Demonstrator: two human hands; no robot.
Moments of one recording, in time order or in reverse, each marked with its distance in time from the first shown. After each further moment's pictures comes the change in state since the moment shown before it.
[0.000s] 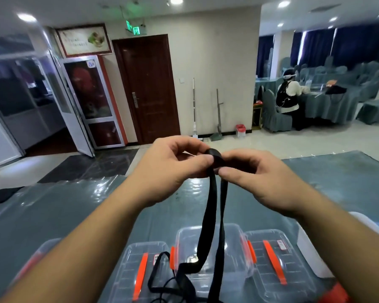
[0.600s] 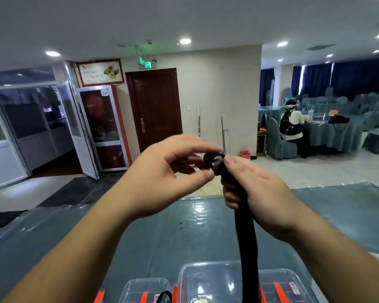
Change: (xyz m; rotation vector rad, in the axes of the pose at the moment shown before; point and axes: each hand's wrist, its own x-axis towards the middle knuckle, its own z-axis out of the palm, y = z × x) left_hand 0.016 0.055 -0.033 0.509 -0.025 0.436; right_hand 0.039 -0.039 0.016 0.390 0.096 0.023
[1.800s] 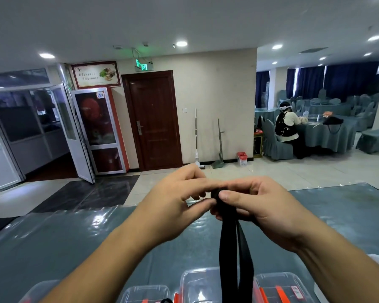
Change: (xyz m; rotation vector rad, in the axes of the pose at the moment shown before) left_hand -0.020 -0.036 0.027 0.273 -0.014 0.112; right_hand -0.001 0.013 -0.010 -0.026 -0.045 0.134
